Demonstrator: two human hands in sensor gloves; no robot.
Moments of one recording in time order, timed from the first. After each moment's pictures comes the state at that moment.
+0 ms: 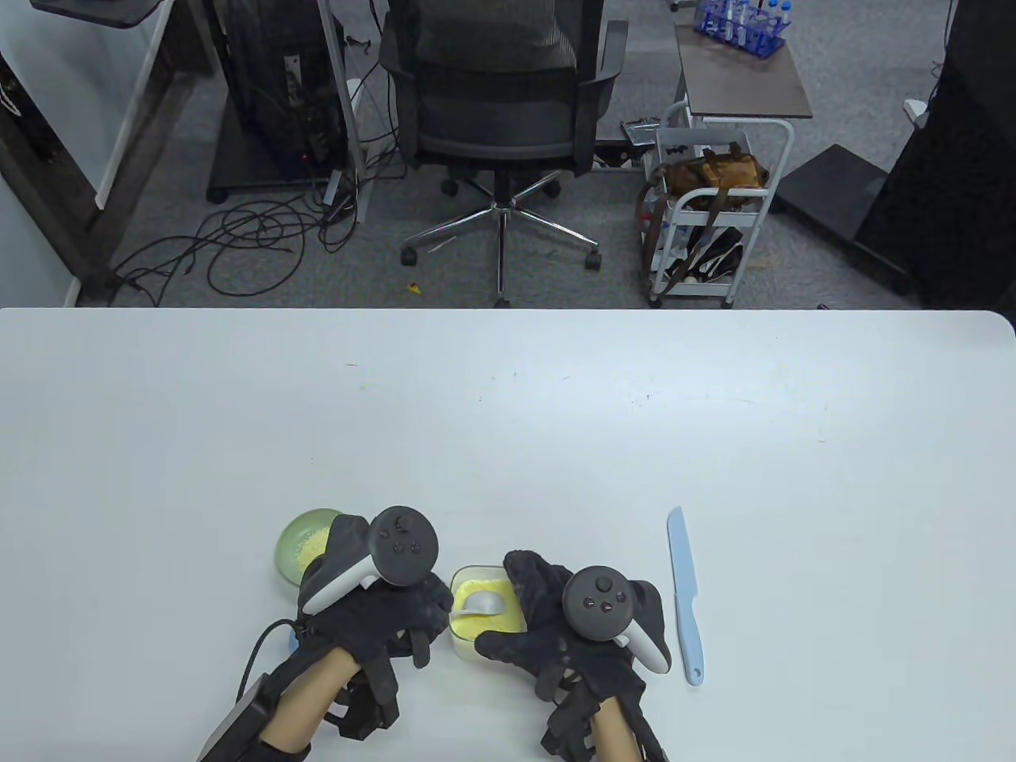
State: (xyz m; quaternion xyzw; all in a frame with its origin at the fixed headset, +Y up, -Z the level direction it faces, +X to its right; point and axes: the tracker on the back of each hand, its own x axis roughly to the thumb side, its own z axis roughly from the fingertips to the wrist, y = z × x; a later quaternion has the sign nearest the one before) left_hand -0.157 -0.670 -0.262 -0.28 -0.13 0.18 0.94; right_hand 0.063 -0.762 -0.236 0.17 0.17 0.88 0.42
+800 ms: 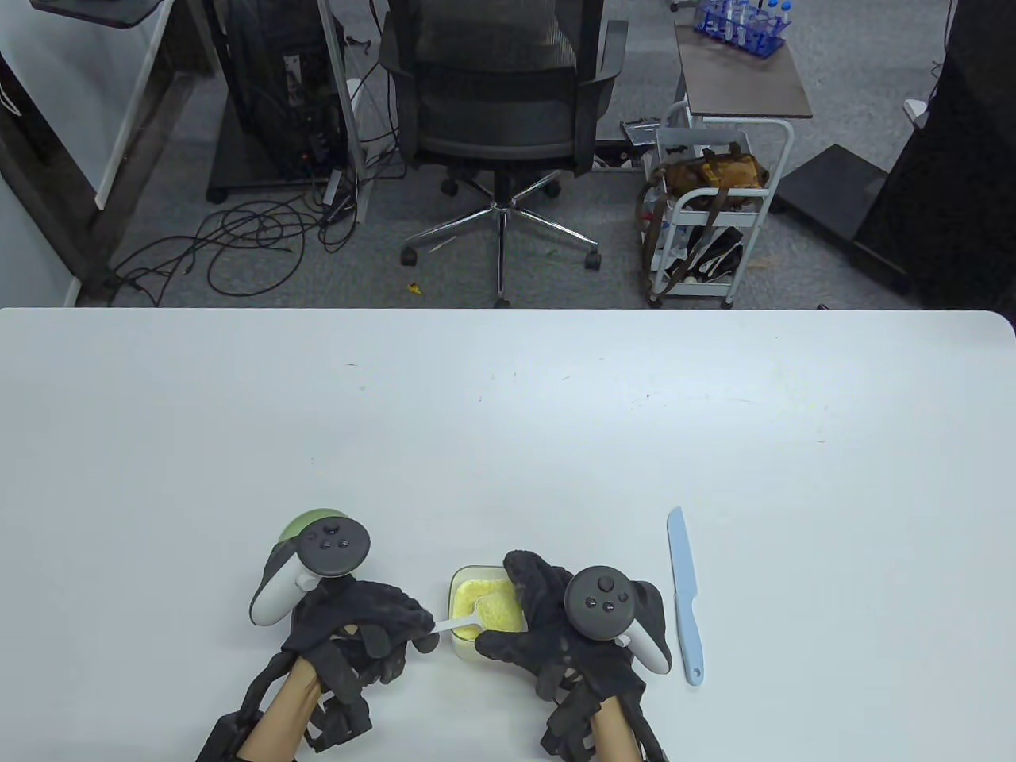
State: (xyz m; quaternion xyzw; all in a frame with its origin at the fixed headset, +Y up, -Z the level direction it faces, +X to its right) left_hand -0.208 -0.728 -0.253 -0.36 -0.12 0.44 0.81; right_hand 0.064 -0.764 -0.237 0.17 0.17 0.87 0.43
